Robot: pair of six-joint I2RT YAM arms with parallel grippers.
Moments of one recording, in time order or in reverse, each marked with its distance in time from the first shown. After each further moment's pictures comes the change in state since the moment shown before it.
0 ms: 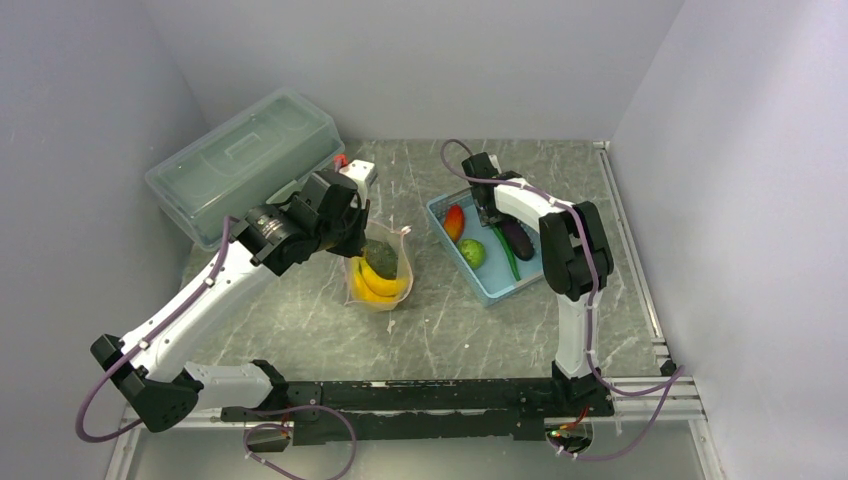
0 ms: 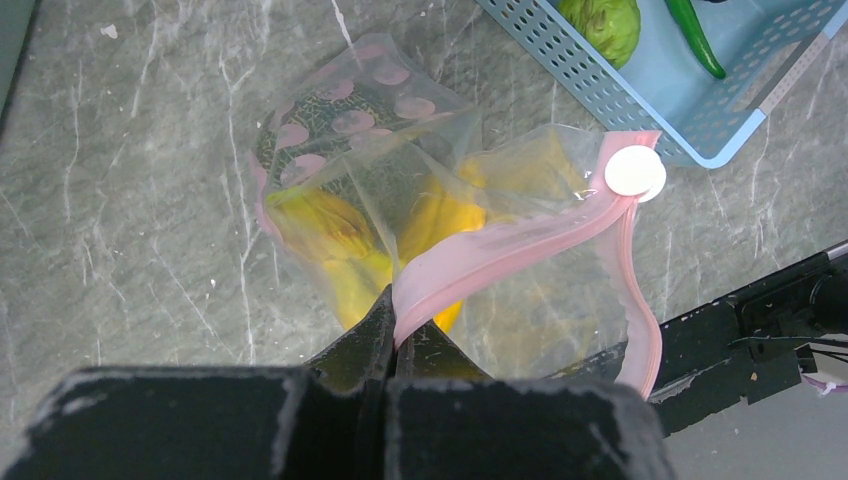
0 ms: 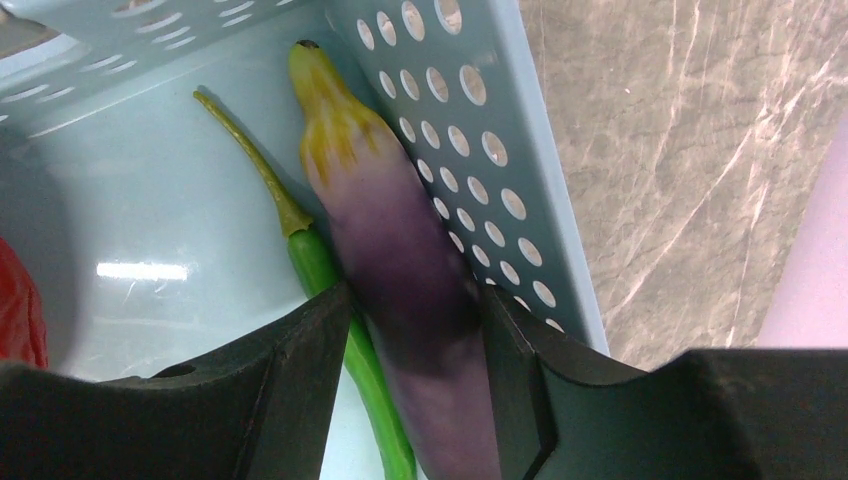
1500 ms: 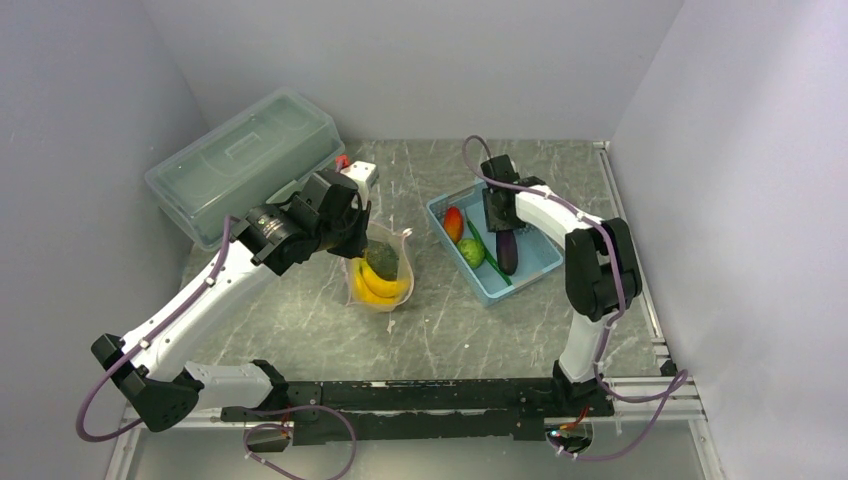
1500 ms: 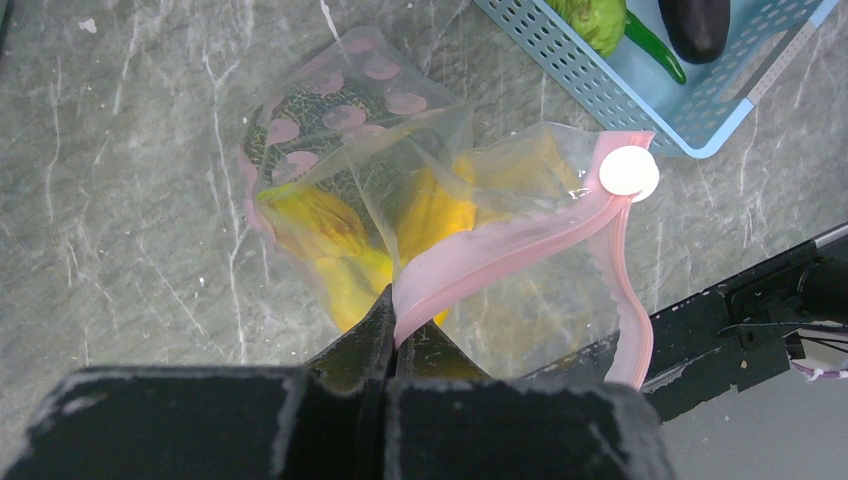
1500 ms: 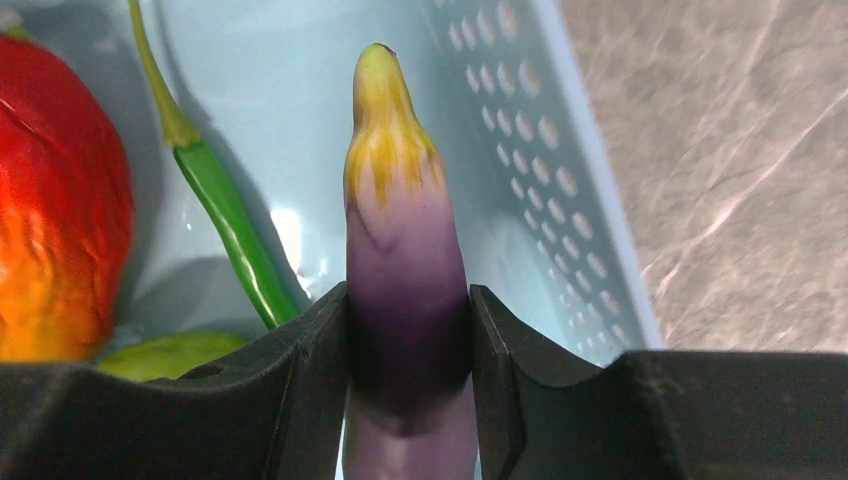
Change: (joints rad) left arm 0.000 0.003 0.000 -0.003 0.023 -0.004; right arm -0.042 -0.209 -0.146 -0.011 -0.213 0.106
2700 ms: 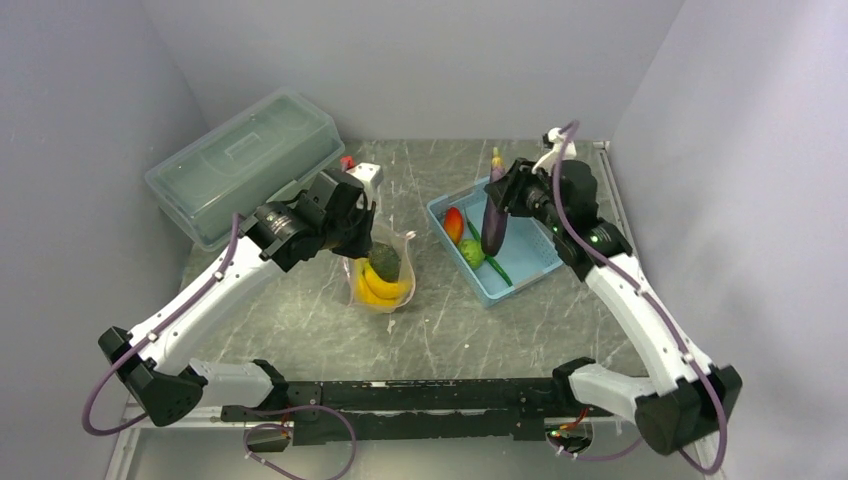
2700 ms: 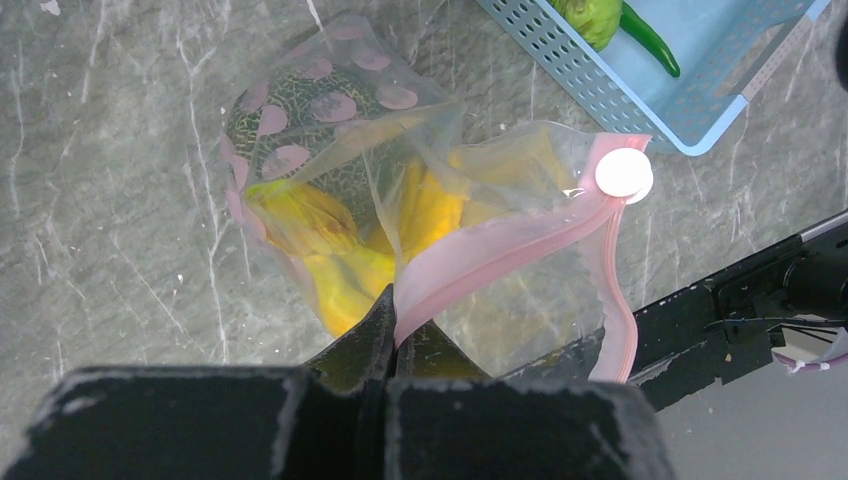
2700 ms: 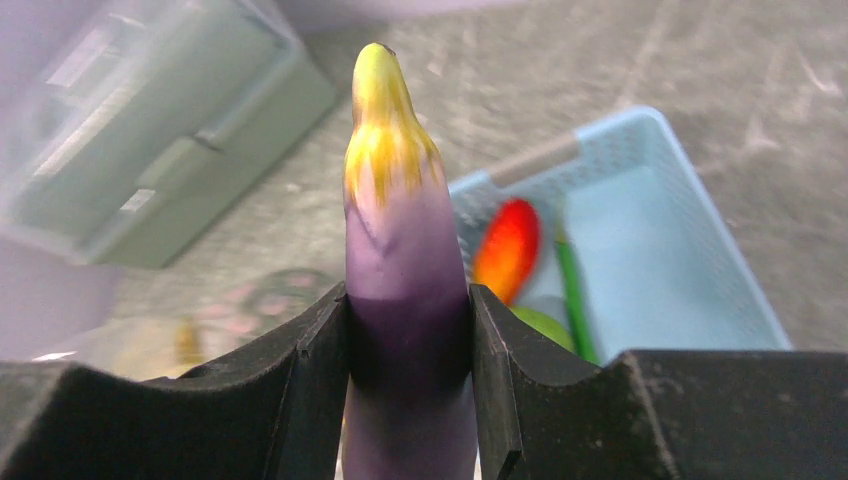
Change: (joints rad) left arm 0.000 0.028 0.000 0.003 0.029 -0.024; right arm 0.018 -0.705 -0.247 0.239 -0.321 0.239
